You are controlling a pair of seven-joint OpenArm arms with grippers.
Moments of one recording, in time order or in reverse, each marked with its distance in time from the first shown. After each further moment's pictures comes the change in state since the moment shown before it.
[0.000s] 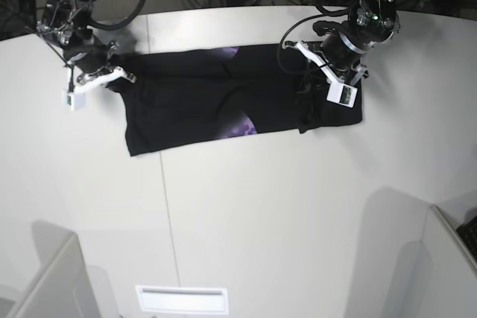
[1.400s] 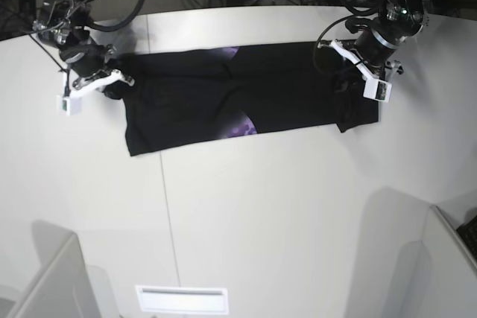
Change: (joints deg) left arm 1.7 -1.3 -10.8 0.1 -0.2 -2.7 0.1; right arm -0.3 0.0 0.0 4.6 0.0 0.0 -0.2
